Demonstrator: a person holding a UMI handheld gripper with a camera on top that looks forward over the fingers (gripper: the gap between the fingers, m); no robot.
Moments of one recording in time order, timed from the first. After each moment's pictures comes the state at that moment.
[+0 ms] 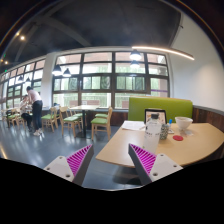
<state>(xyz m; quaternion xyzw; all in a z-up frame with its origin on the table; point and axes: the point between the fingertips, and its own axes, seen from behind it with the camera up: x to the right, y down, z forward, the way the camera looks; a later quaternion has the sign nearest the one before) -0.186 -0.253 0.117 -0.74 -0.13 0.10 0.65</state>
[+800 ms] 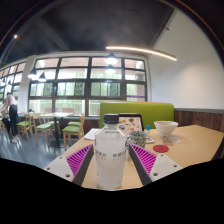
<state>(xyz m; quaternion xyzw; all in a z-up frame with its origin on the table) -0.068 -0.059 0.103 -0.72 -0.03 0.02 0.69</state>
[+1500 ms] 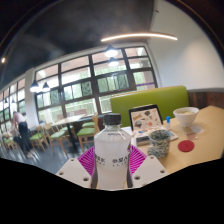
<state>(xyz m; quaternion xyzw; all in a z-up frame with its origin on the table) -0.109 0.032 0.116 -0.74 -0.02 0.14 0.65</state>
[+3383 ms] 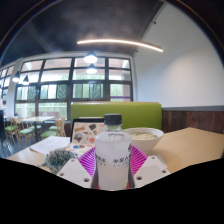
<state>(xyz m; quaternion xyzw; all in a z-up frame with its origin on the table) 0.182 0.054 0.123 -0.72 0.02 -0.01 0.70</state>
